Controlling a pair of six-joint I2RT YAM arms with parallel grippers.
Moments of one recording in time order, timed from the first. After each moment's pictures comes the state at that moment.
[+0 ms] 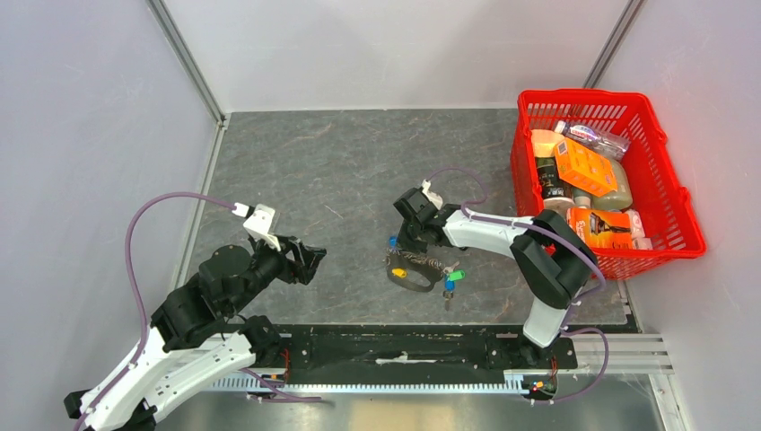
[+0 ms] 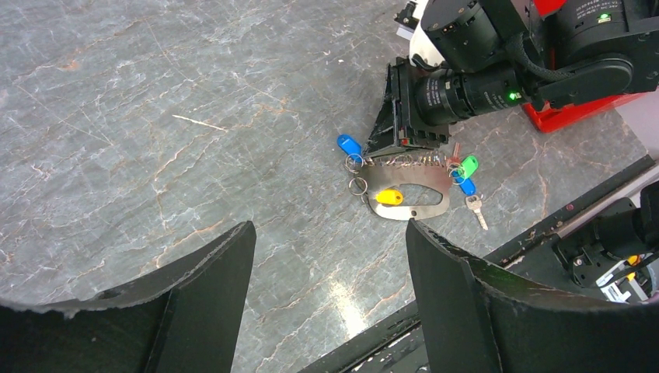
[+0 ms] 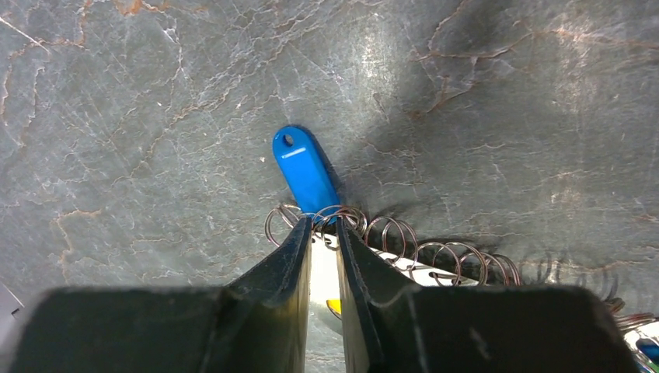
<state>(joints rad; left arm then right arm) -0.86 0.42 0.83 -0.72 -0.29 -0.35 0.78 1.76 1.05 -0.33 0.10 1.06</state>
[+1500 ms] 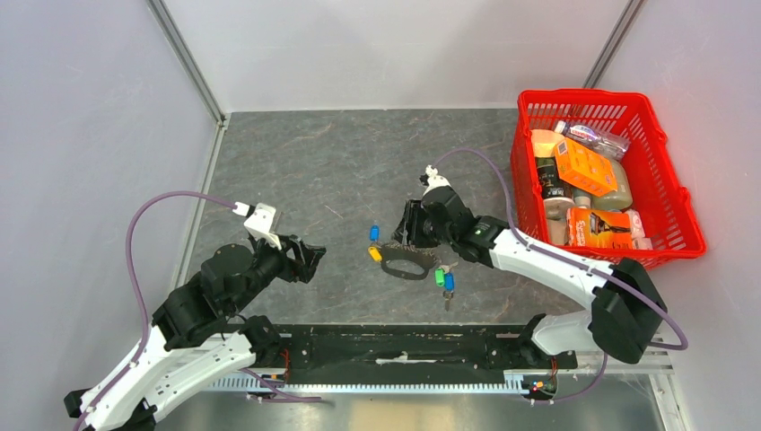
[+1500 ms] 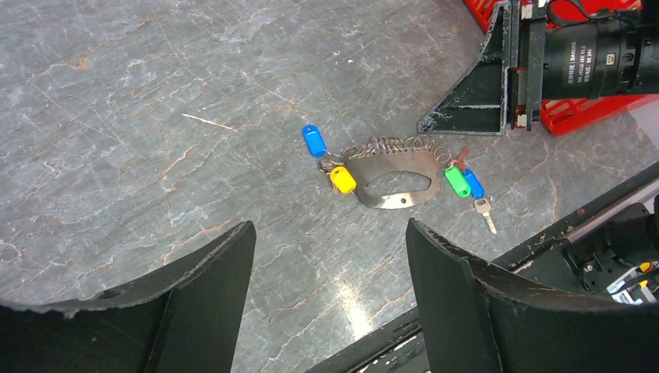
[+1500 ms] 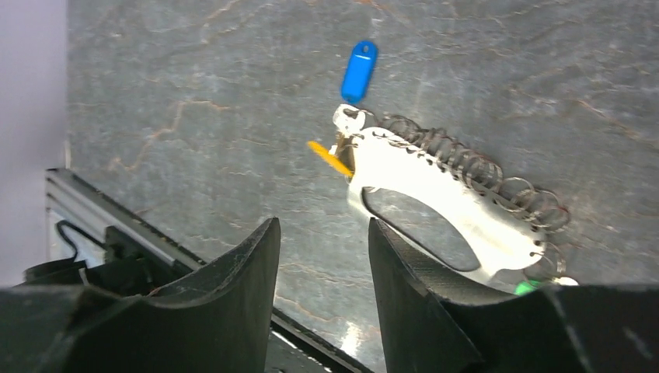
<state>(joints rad) -0.86 0.43 0.83 -0.72 -0.31 -0.35 0.81 1.34 0.91 -0.21 0.02 0.73</state>
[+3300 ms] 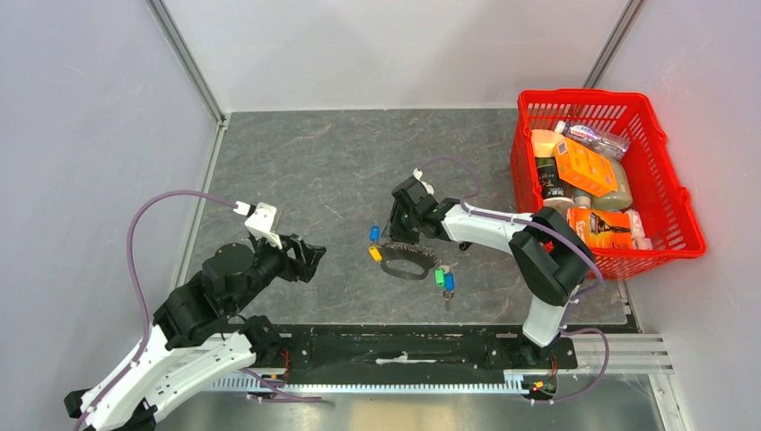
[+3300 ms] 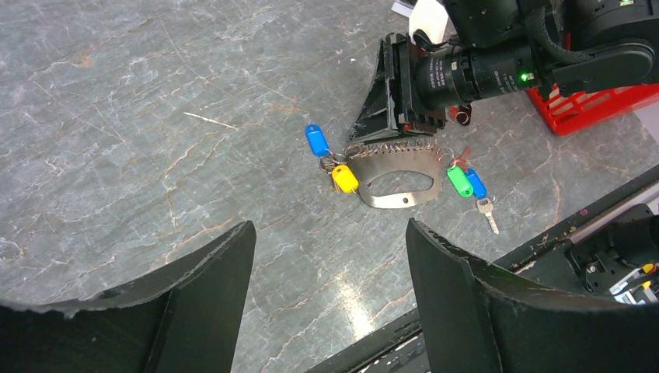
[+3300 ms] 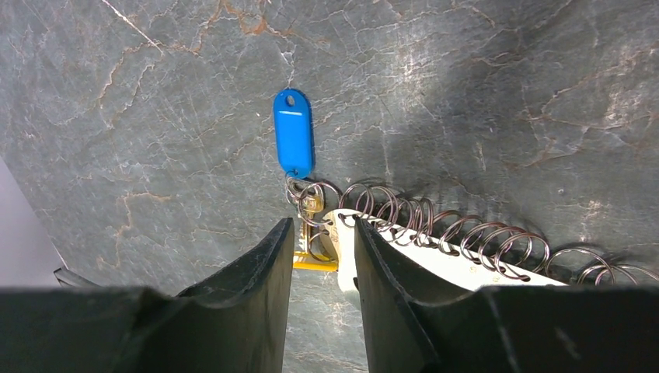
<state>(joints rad) -0.85 0.44 0.83 -0.72 -0.31 -0.35 0.76 1.79 1.11 -0.23 0.02 0.99</state>
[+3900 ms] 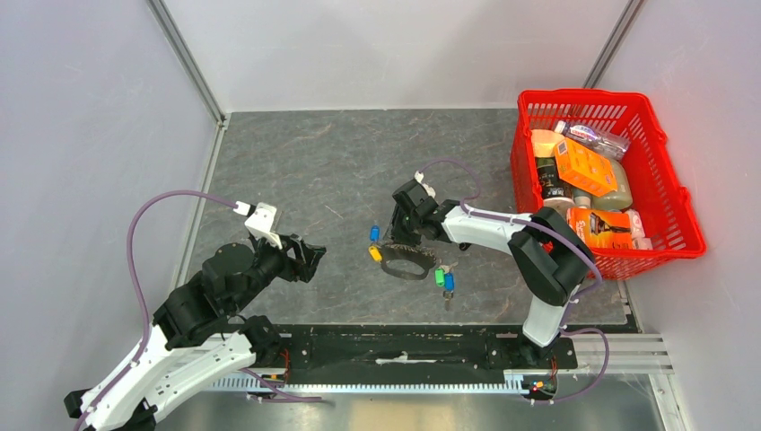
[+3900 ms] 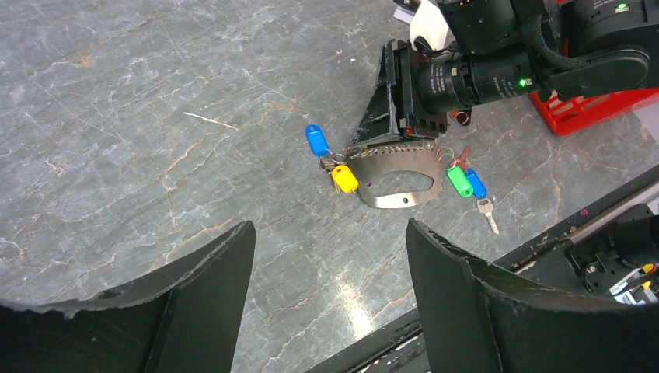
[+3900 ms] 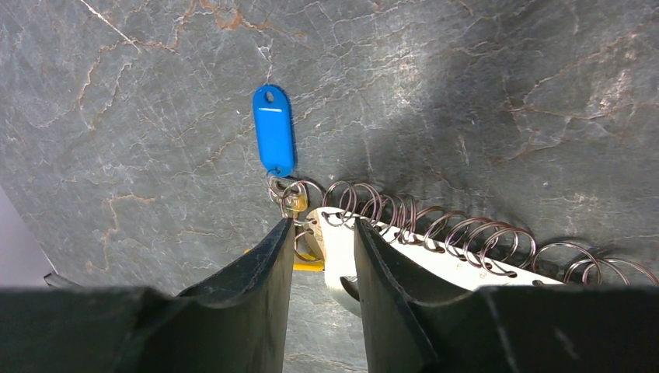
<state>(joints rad) -0.85 0.44 0.83 -0.72 -0.31 -0.35 0.76 1.79 1.09 -0.24 0.03 1.00</state>
